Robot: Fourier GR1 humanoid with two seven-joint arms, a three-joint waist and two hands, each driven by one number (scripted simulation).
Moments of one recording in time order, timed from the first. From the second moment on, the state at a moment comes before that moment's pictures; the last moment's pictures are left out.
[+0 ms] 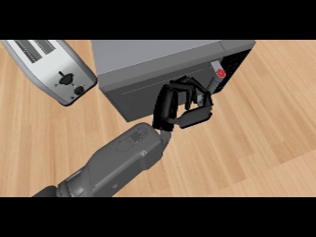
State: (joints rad) left arm -0.87 0.00 -0.81 -0.86 0.92 0.63 -0.64; right arm 0.03 -0.73 -0.08 -2.02 -0.86 0.32 -0.21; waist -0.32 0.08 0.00
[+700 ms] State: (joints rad) left arm -0.88 0.00 -0.83 -0.85 0.97 0.63 -0.70; right arm 0.01 -0.77 -0.09 -2.03 -0.94 0.37 -0.18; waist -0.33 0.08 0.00
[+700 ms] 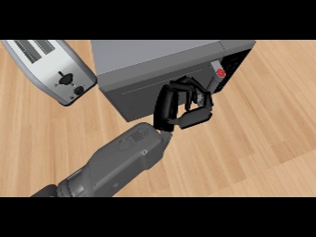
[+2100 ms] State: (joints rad) left arm -0.93 0.00 -0.91 -0.77 1.01 0.65 -0.73; right arm -0.02 -0.83 -0.11 -2.03 -1.08 0.48 -0.14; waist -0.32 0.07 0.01
